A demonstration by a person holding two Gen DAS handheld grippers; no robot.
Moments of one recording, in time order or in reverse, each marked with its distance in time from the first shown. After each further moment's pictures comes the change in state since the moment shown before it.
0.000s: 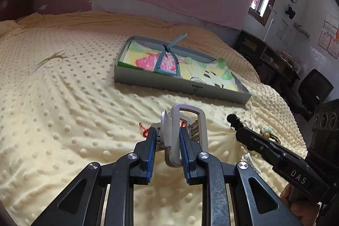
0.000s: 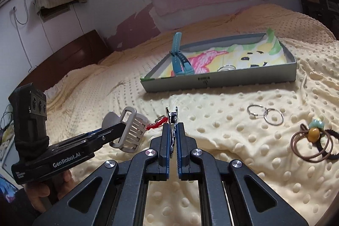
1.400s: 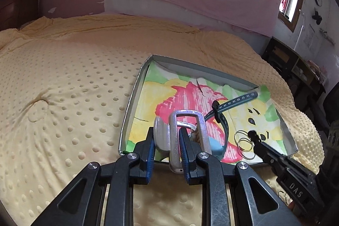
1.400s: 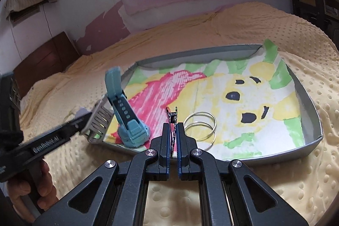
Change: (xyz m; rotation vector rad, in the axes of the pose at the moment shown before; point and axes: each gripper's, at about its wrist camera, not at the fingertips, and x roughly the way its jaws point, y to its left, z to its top) left arm 0.109 0.029 0.110 -0.038 0.010 0.157; right arm 0.123 -0.048 0.096 0.032 0.034 -0.177
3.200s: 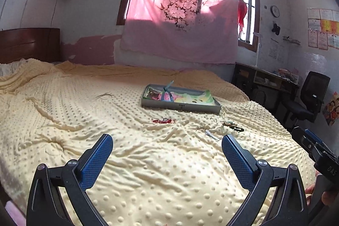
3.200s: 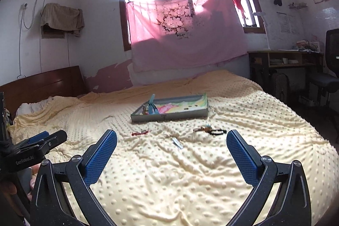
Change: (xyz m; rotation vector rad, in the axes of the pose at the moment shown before) left arm -0.371 -0.032 -0.248 0.114 -0.359 0.009; right arm -0.422 0.024 -0.214 -0.085 -0.453 -0.142
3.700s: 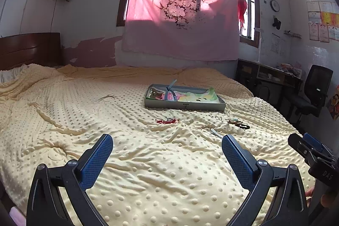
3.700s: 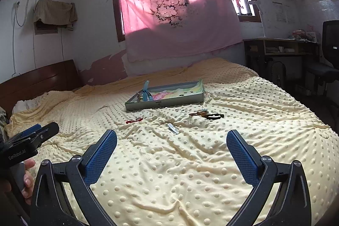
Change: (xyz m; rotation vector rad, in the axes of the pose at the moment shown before) left arm 0.010 -0.005 0.005 0.035 -0.003 0.024; right arm 0.015 0.000 -0.020 0.019 0.062 -0.023
